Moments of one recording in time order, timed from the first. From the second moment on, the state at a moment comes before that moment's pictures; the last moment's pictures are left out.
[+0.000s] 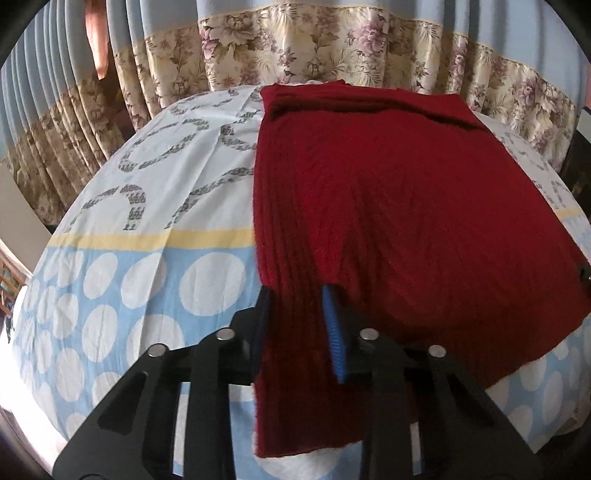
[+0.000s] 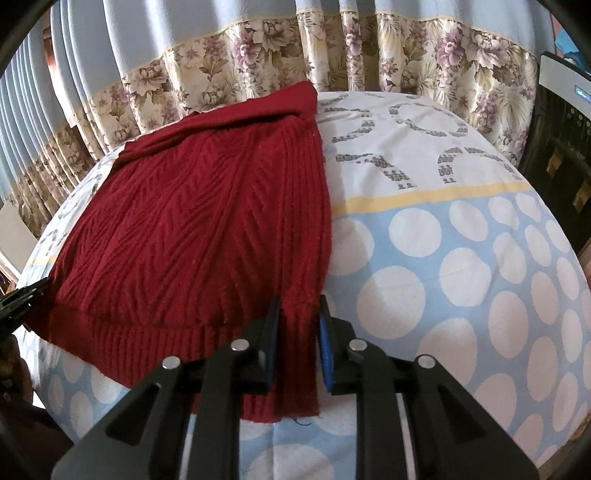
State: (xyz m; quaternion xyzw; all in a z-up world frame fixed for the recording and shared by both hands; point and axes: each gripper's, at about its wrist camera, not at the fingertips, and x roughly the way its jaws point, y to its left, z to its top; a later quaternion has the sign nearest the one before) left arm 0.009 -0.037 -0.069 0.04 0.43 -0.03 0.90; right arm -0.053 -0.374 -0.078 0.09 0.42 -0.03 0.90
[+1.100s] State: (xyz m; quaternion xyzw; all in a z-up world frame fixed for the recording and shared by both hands) left arm 0.027 -0.006 -0.034 0.02 0.42 -0.01 0.91; right arm -0.042 -0.384 -0.033 0.09 0.37 -0.04 0.92
